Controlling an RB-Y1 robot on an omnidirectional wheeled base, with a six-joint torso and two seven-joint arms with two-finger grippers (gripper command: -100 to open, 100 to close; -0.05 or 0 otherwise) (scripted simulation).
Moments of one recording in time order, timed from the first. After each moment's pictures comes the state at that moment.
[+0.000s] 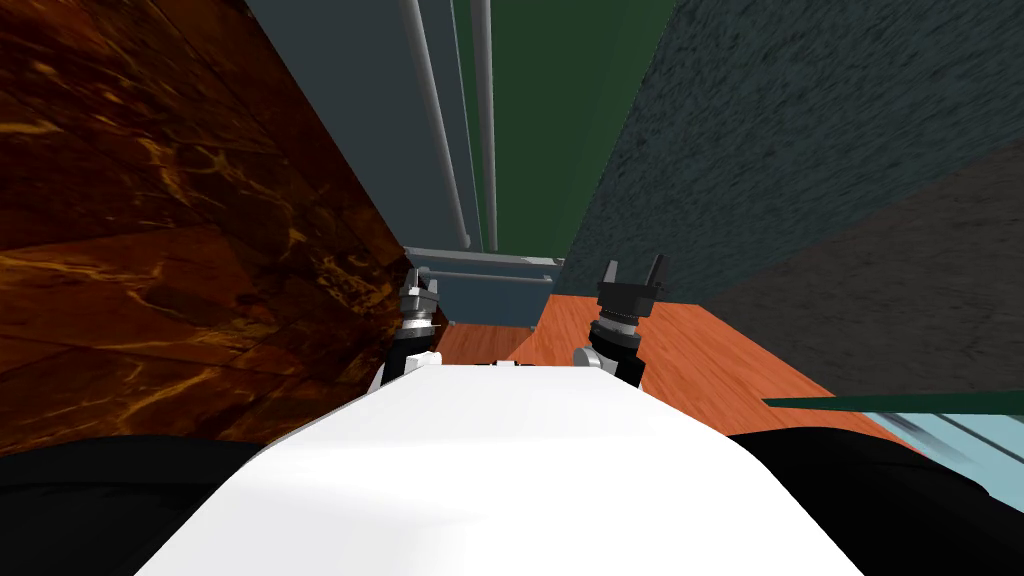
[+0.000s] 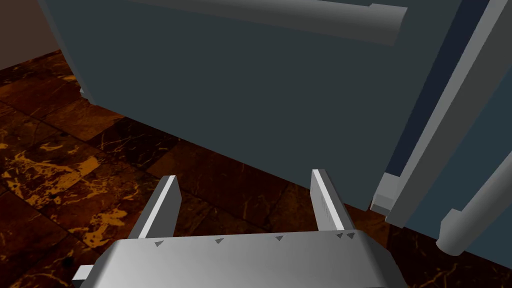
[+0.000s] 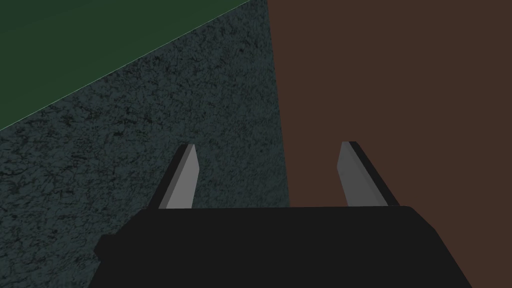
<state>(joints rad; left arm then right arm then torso) 0.52 0.03 -0.02 -2.21 0.07 -0.37 0.11 0.49 0.02 0.02 -2.39 -0.08 -0.56 -0.16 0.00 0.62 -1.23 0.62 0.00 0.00</state>
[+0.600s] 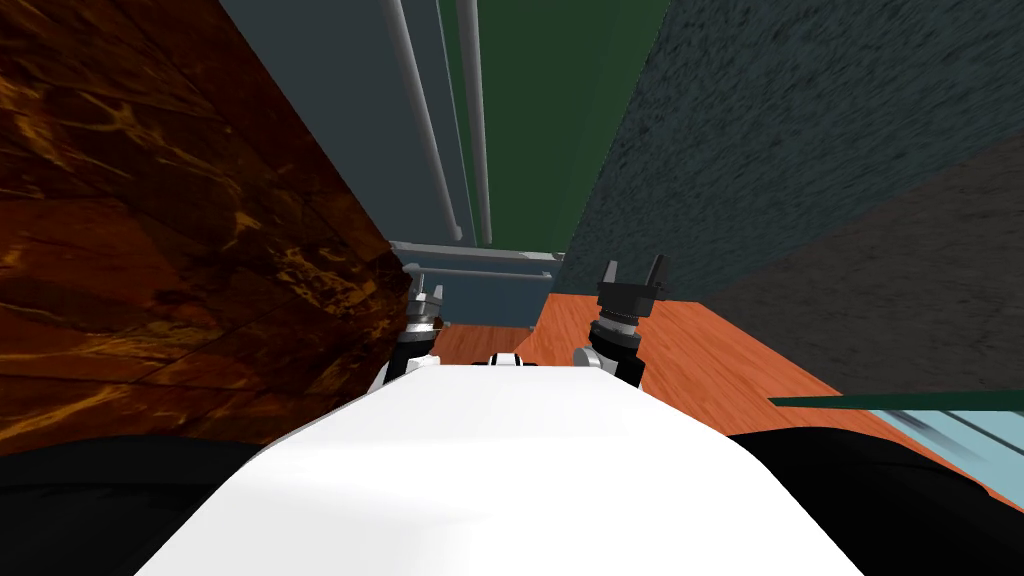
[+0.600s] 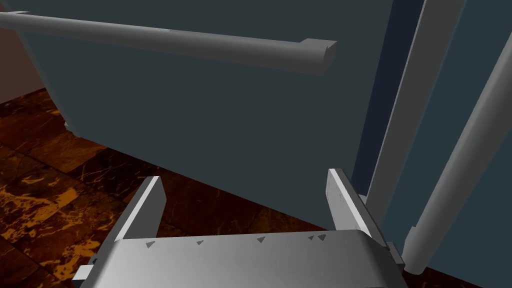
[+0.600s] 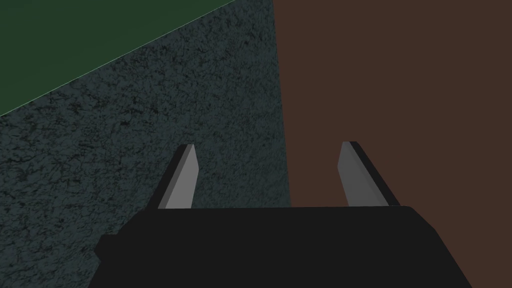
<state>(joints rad) 0.52 0.12 -0.03 -2.12 0.07 -0.45 0.10 0.49 0.02 0.02 -2.39 -0.08 -0.56 -0.16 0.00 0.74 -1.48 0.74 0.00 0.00</state>
